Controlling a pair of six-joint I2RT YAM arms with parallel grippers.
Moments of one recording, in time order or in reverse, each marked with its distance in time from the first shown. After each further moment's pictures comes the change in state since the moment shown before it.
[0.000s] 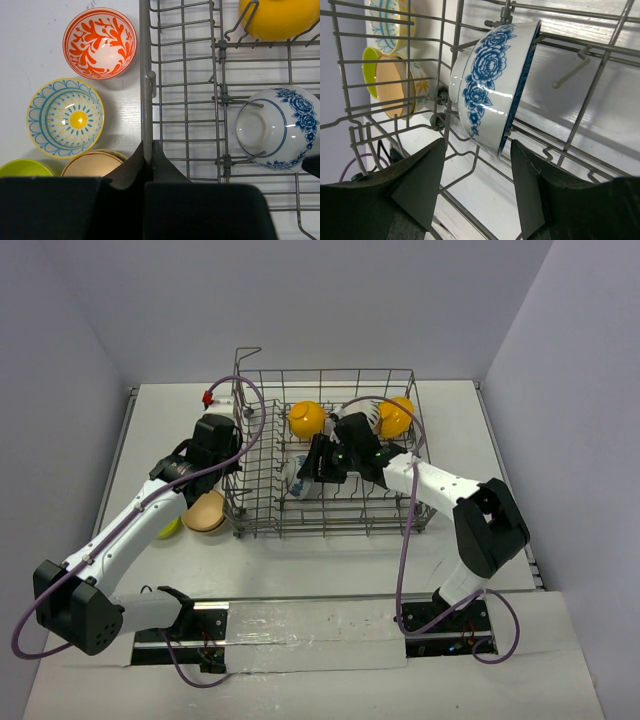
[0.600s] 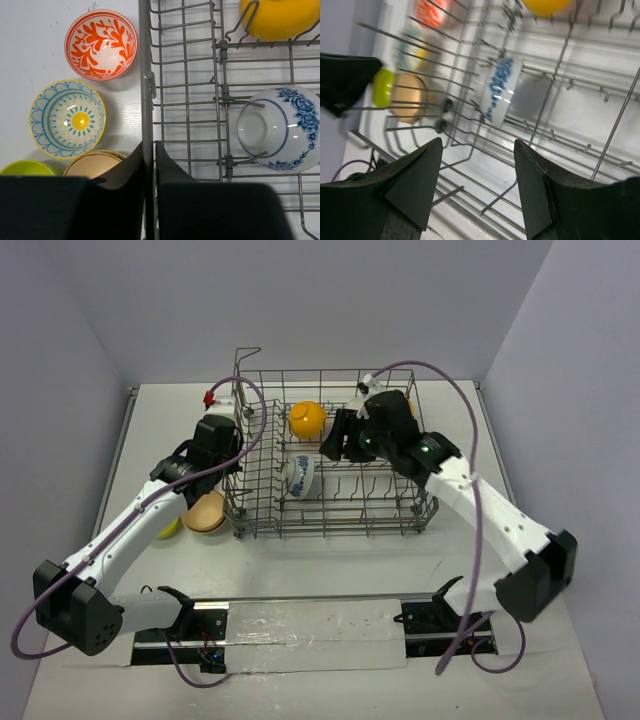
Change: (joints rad) left arm -0.004 -0.002 -0.001 0.000 -0.008 0.007; right arm 0.001 -0.253 0.207 -0.376 0.213 -0.158
